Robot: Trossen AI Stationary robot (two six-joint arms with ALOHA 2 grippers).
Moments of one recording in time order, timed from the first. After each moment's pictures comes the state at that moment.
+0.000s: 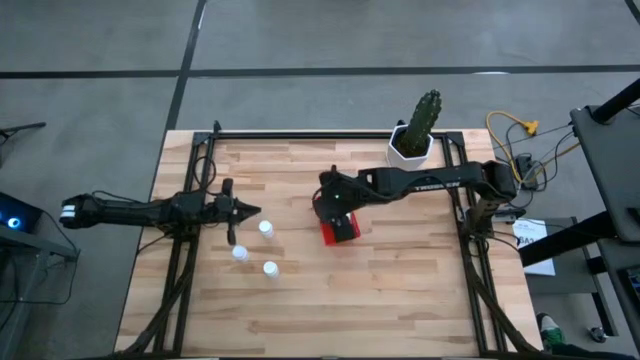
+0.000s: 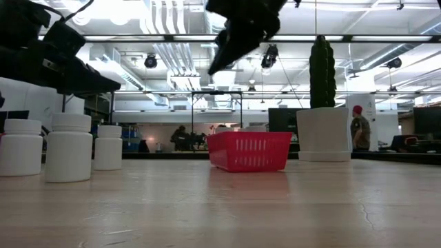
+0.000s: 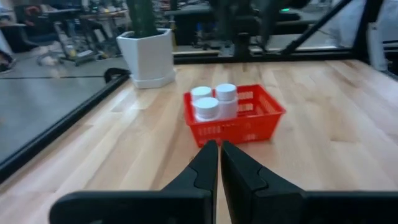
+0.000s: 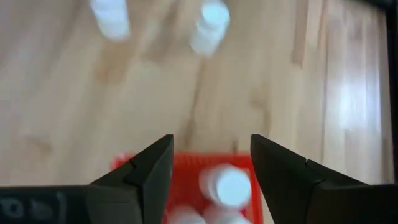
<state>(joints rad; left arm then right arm) 0.01 0.33 0.03 0.10 -0.16 0.04 -0.01 1.81 1.52 -0.60 -0.02 -0.30</state>
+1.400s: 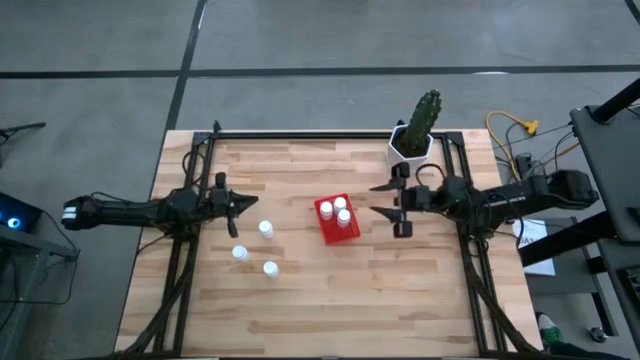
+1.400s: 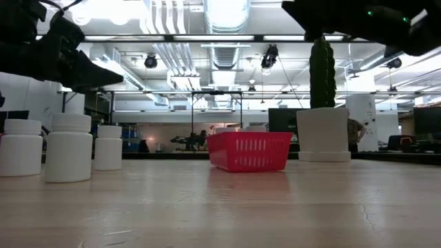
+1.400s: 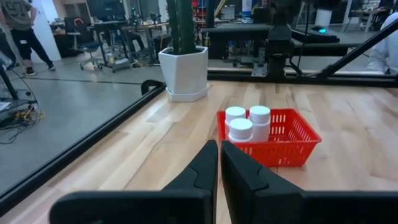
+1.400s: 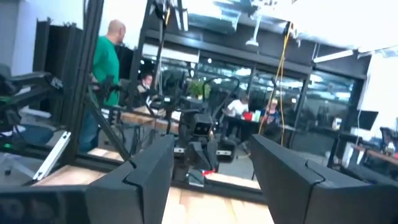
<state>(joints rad) 0.01 0.29 0.05 0.10 -0.30 0.01 -0.06 1.10 0.32 1.07 -0.11 -0.16</state>
